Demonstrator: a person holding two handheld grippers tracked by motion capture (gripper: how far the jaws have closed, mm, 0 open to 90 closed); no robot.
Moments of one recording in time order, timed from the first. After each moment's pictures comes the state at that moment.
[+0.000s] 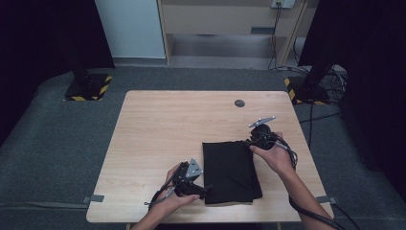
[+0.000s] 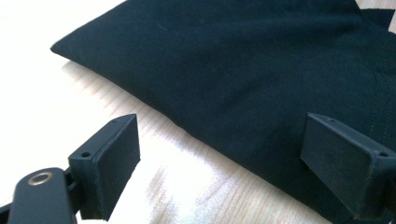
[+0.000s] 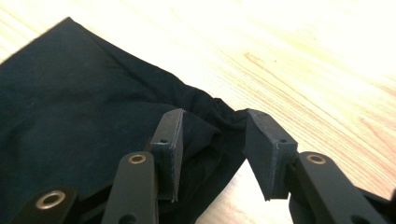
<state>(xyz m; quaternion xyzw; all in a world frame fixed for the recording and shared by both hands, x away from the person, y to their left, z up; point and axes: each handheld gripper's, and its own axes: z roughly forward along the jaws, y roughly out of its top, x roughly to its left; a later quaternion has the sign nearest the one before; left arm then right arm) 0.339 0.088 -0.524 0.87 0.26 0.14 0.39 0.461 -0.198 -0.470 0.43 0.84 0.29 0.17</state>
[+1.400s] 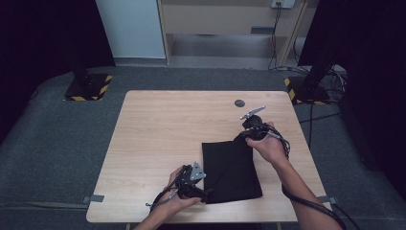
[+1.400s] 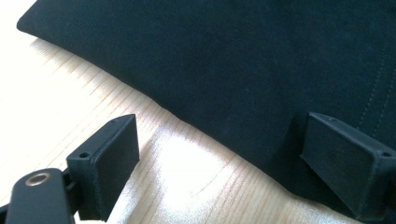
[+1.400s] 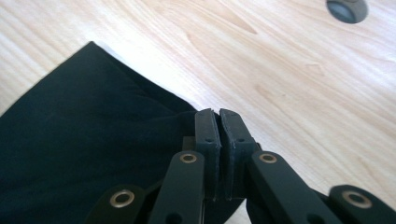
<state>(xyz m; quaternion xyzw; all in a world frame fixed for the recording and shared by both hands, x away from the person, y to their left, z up) 0.340 0.081 -0.540 0.88 0.26 0.14 0.37 0.478 -0.172 -0.445 0.40 0.86 0.27 0.16</state>
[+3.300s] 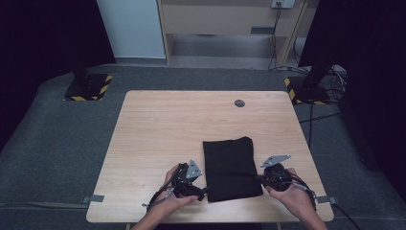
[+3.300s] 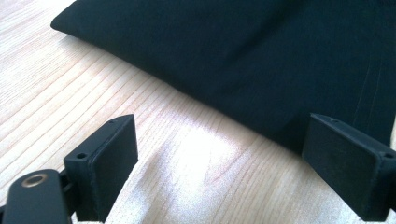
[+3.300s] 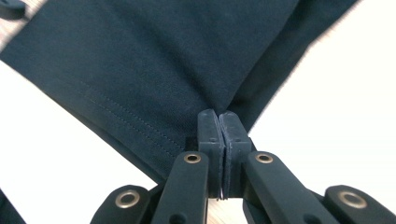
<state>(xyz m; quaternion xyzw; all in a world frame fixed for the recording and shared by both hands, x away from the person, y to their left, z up) 0.339 0.091 -0.529 0.88 0.27 0.15 0.37 0.339 -0.228 -0.492 0.38 0.87 0.28 0.11</state>
